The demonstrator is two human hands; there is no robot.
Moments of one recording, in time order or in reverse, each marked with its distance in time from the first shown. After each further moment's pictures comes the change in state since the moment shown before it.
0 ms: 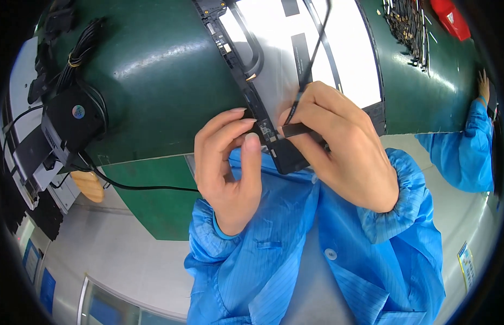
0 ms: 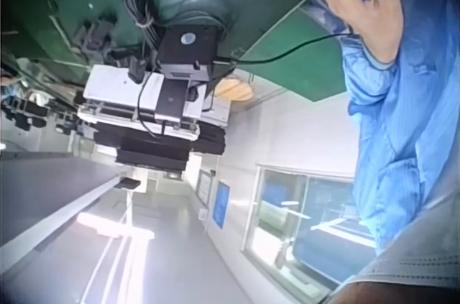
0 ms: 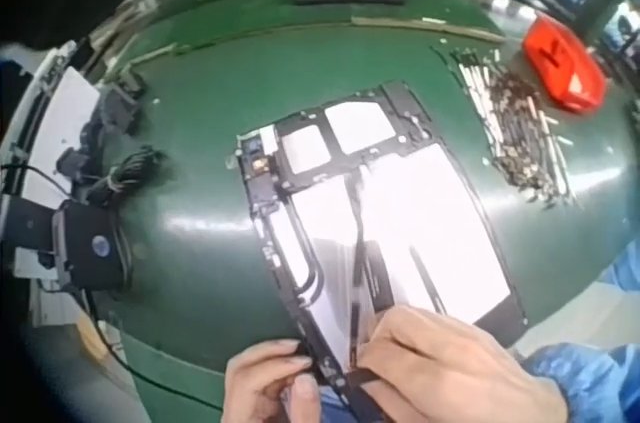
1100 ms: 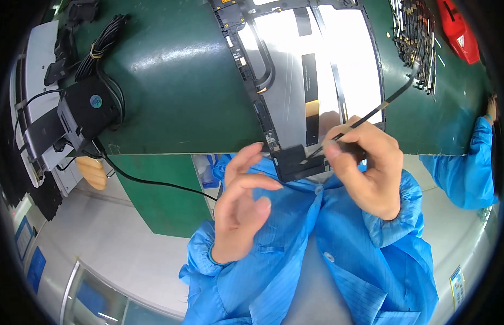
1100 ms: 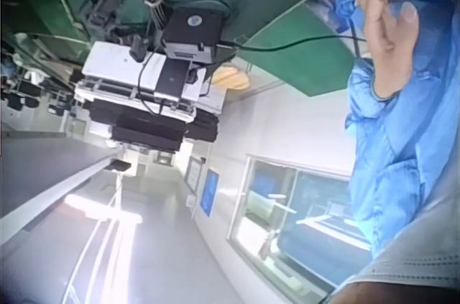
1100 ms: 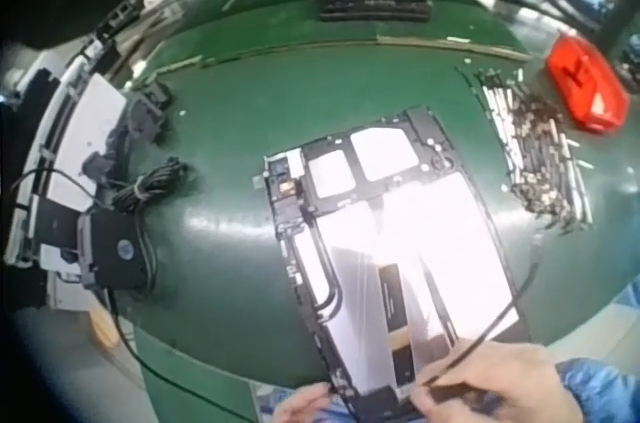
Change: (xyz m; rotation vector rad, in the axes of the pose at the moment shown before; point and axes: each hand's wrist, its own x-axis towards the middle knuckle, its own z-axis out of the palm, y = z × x) left_hand -0.034 0.022 -0.019 -0.554 -0.203 -0.442; right_hand -0.021 0.016 -0.011 0.411 0.162 0.069
